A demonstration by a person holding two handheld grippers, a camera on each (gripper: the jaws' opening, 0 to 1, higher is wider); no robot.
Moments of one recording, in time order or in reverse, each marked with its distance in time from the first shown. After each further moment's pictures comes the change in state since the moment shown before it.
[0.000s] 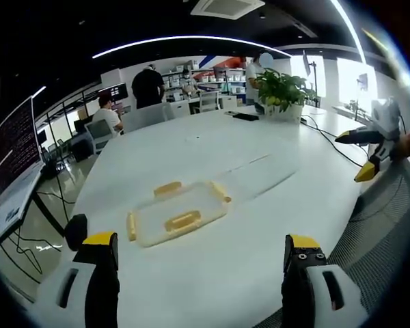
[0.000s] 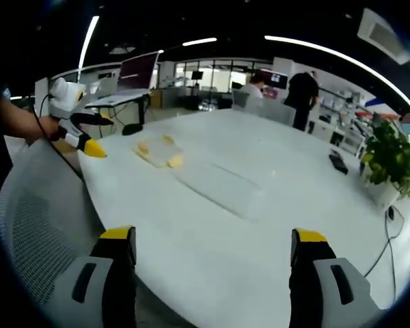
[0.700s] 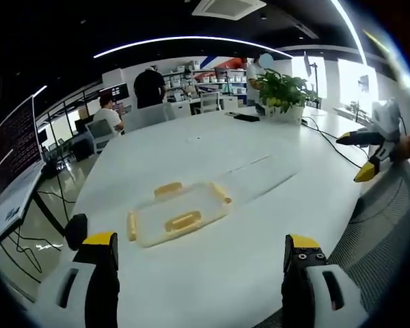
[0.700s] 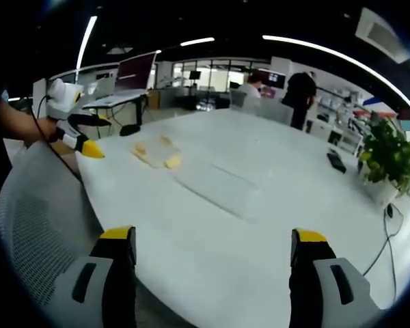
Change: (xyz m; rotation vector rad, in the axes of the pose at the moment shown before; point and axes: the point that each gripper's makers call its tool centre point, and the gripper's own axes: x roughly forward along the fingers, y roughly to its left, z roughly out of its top) left arm -0.001 0.002 0.001 -0.009 -0.001 0.003; right arm 0.000 -0.003 0.002 0.023 -0.002 -0.012
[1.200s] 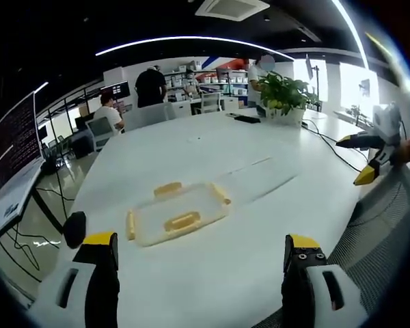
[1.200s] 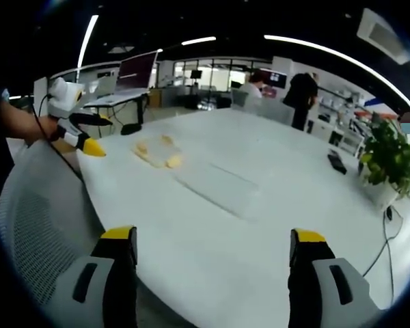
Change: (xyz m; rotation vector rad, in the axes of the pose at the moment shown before) left arm -0.001 0.001 0.001 -0.024 -0.004 -0.007; right arm -0.002 0.001 0.001 -0.024 0.010 0.005
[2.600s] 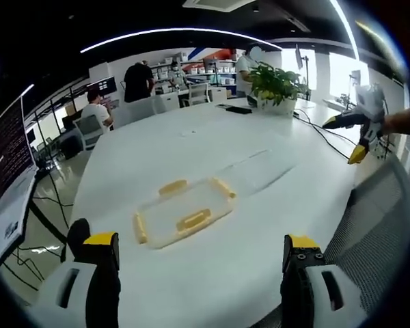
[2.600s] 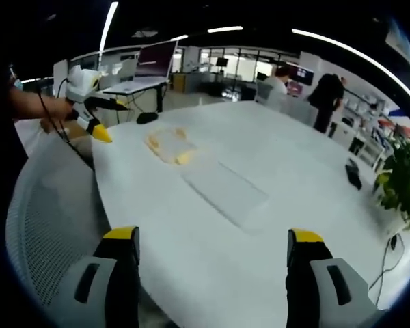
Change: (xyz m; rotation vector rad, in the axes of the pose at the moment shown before) left arm 0.001 0.025 0.005 0.073 0.074 -0.080; right arm 0.010 -0.011 0.022 -0.111 0.095 0.142
